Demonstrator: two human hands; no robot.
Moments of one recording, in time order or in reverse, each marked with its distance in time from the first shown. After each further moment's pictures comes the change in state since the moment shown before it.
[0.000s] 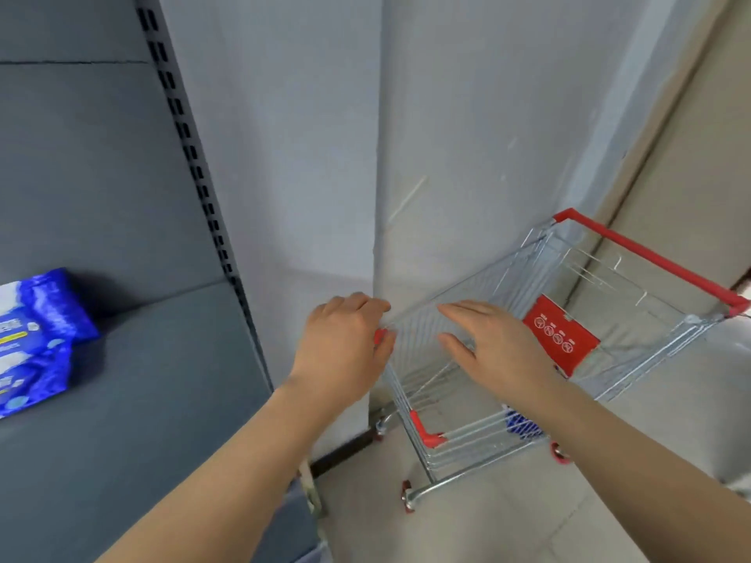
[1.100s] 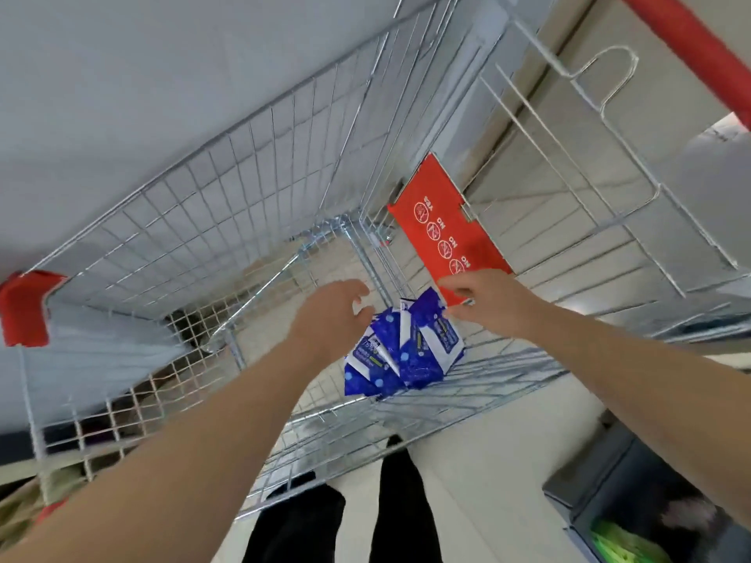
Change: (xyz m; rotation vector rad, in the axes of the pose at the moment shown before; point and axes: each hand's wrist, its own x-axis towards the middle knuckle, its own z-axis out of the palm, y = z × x) left_hand 0.246 0.187 0.602 -0.402 -0.823 -0.379; right_hand 0.038 0.636 0.241 0.279 -0.830 0.510
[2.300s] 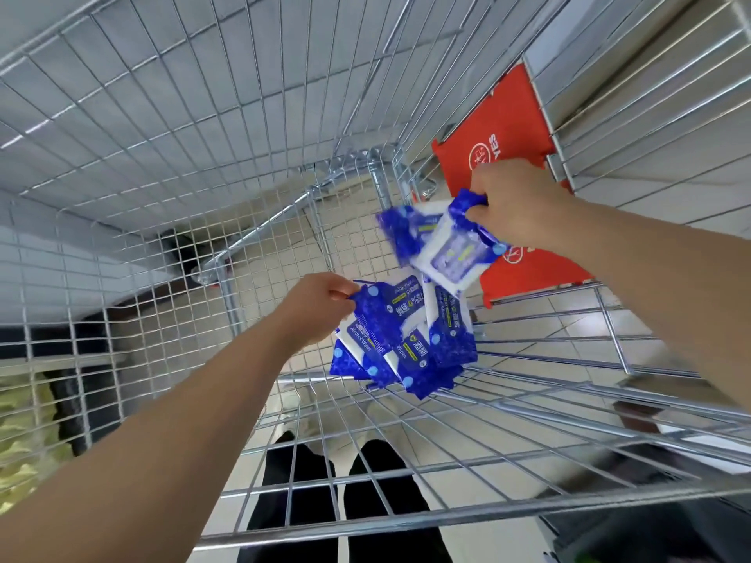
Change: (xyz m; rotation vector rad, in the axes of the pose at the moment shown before) left_hand 0.051 -0.066 0.088 -0.512 -0.084 -0.447; right_hand 0.143 0.011 -0.008 -0.463 0.131 -0.210
